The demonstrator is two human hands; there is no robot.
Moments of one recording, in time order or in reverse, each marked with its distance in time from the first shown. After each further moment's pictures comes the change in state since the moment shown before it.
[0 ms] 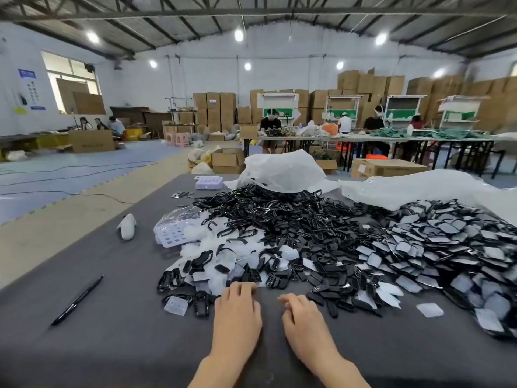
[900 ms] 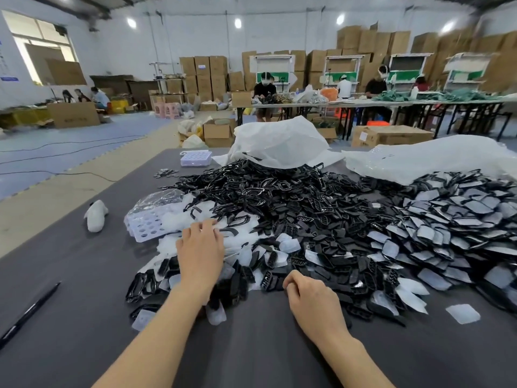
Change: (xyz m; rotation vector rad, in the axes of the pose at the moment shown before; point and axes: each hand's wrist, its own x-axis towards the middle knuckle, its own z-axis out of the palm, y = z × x) left_hand 0.149 -0.044 0.007 0.059 0.158 -0.136; right_hand 0.076 0.034 0.010 -0.108 0.049 0.050
